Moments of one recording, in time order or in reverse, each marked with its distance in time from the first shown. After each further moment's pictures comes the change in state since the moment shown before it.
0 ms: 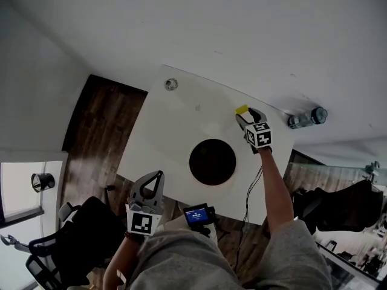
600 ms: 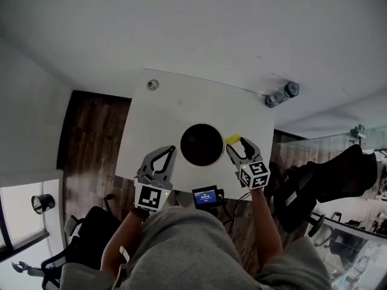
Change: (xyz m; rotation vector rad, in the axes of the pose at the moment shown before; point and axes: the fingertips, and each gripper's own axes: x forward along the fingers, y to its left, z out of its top) left arm 0.033 -0.023 0.068 -0.019 -0.170 -0.213; right arm -0.210 0.128 -0.028 0.195 -0.156 -0.085
